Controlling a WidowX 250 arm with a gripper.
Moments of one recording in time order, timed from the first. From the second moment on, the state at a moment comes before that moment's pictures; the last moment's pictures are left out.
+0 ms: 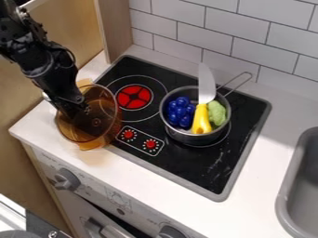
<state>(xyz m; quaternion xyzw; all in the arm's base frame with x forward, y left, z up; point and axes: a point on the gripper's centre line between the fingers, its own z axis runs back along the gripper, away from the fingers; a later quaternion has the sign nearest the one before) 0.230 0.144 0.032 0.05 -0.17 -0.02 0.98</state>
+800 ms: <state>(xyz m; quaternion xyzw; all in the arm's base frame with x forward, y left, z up) 0.221 0.135 0.036 0.04 -0.14 -0.01 0.99</state>
